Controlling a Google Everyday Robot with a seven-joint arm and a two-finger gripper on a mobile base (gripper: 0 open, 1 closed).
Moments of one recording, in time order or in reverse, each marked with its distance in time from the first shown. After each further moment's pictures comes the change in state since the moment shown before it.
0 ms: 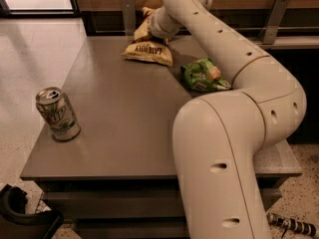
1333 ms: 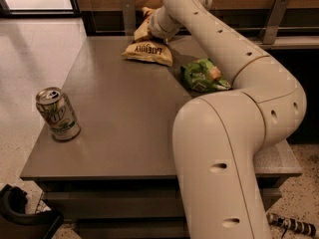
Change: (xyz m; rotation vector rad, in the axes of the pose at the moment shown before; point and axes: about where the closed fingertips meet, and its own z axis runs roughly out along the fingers) arm 0.000 0.000 0.000 0.000 0.000 0.000
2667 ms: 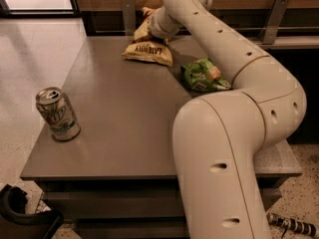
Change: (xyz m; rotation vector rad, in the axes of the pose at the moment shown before) arm 0.000 0.000 0.000 0.000 0.000 0.000
